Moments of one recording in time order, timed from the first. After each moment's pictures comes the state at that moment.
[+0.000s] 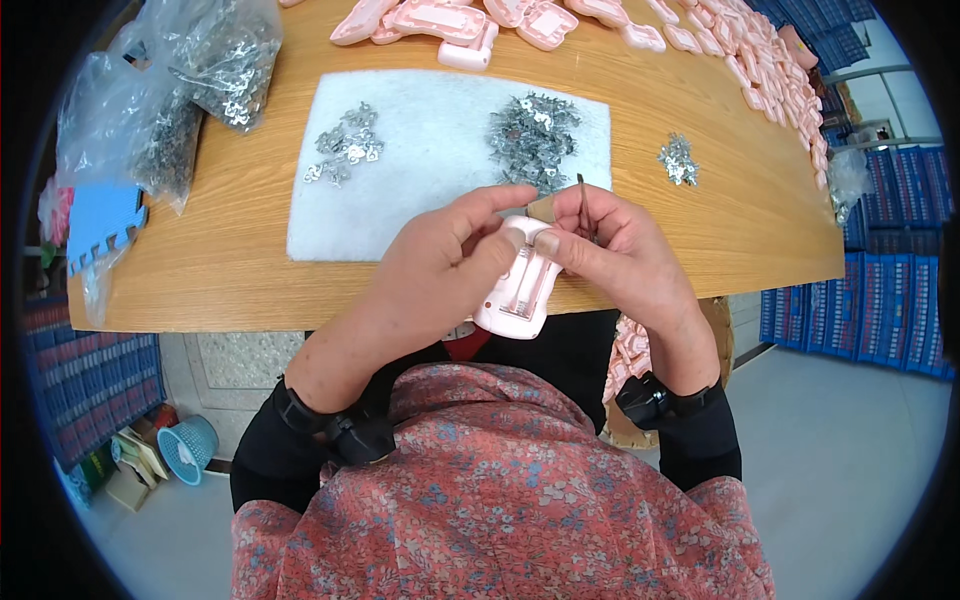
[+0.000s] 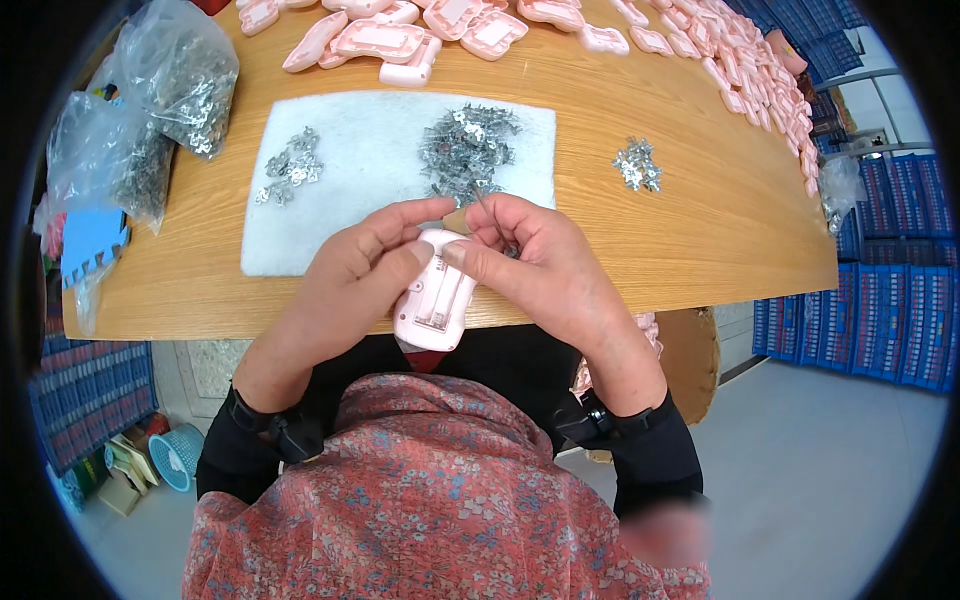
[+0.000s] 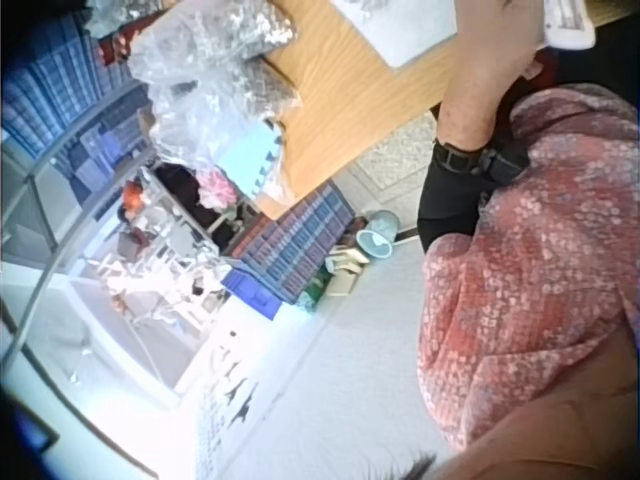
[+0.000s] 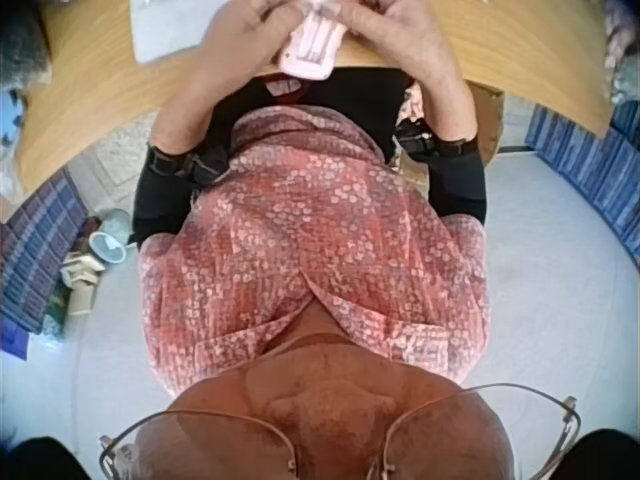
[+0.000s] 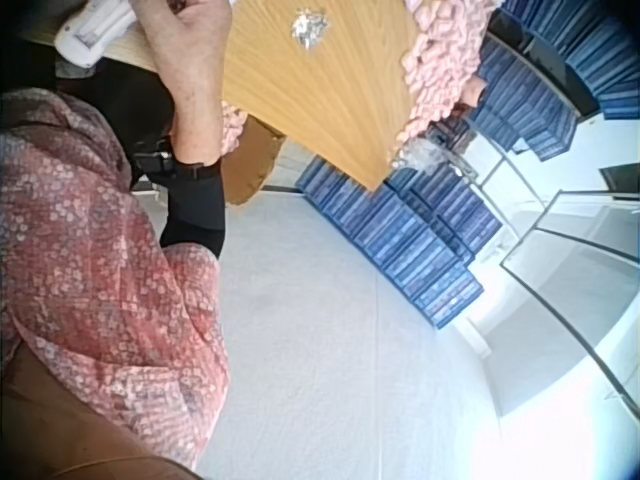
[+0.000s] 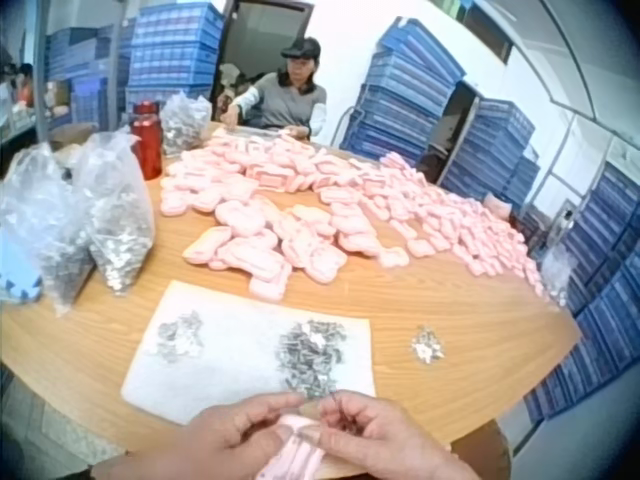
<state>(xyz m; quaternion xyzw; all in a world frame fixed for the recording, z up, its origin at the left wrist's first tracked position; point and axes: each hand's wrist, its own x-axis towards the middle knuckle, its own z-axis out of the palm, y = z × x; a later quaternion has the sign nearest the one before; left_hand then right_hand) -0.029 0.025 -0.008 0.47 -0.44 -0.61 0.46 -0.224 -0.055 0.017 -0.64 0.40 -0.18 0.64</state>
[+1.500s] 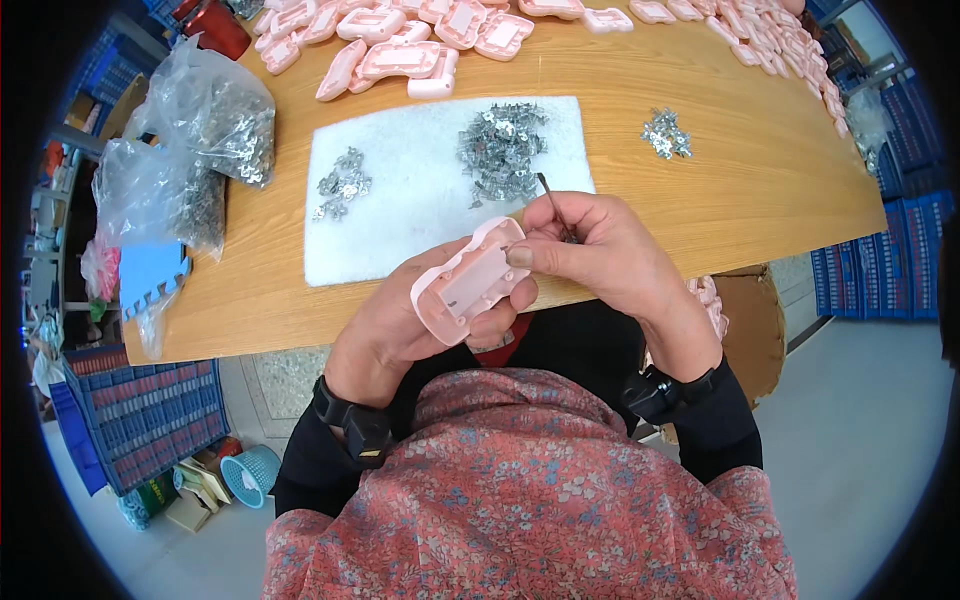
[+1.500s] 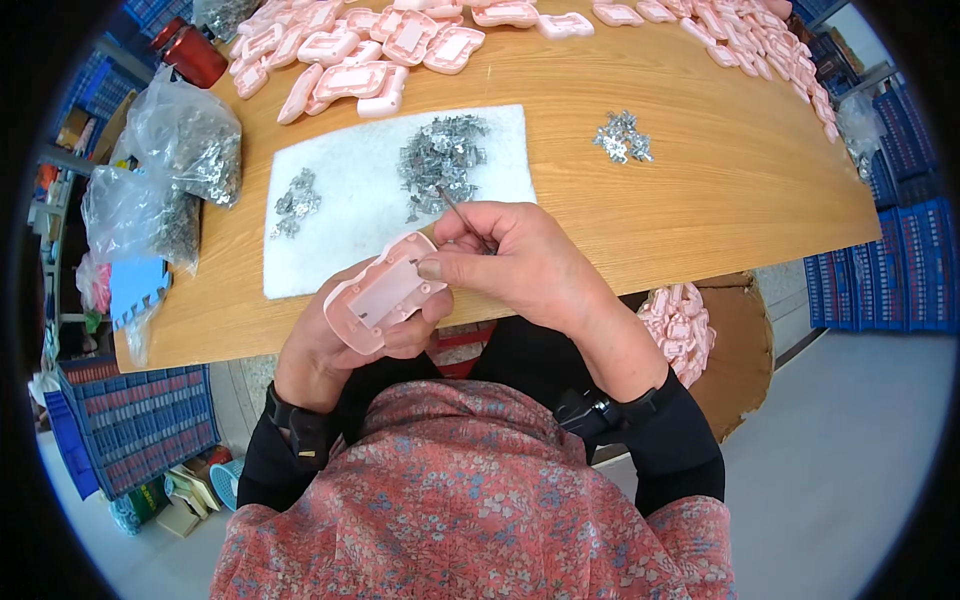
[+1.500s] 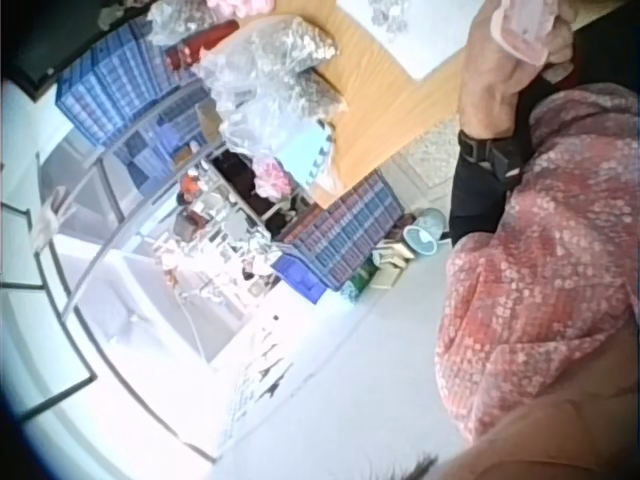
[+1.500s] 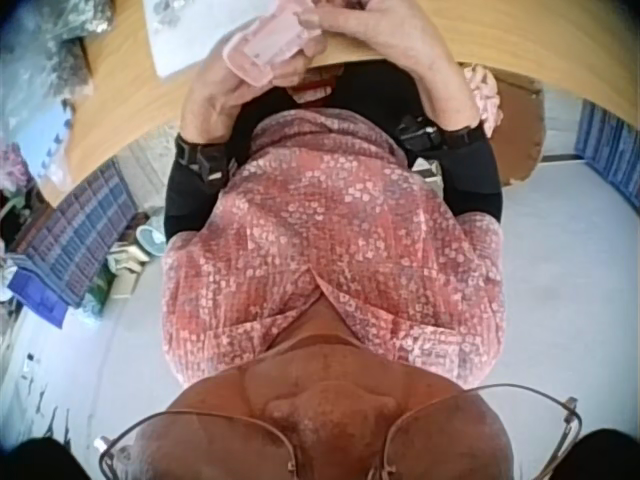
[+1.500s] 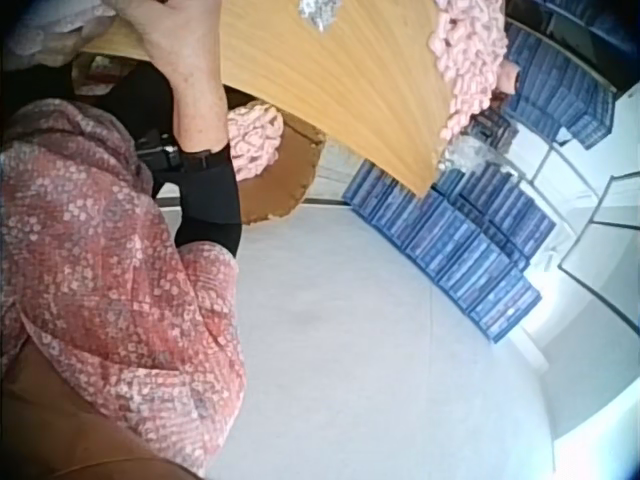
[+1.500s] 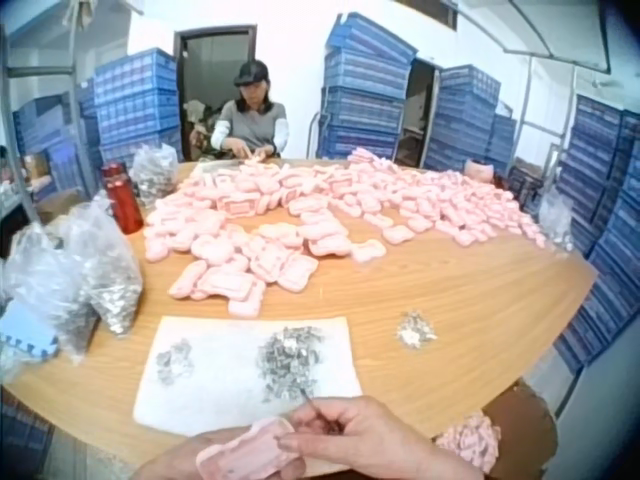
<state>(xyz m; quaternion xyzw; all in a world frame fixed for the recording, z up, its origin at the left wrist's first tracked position) -0.038 0.027 -0.017 0.09 -0.15 -0.89 0.42 -0.239 -0.050 0.019 -0.62 0.34 -0.21 0.68</state>
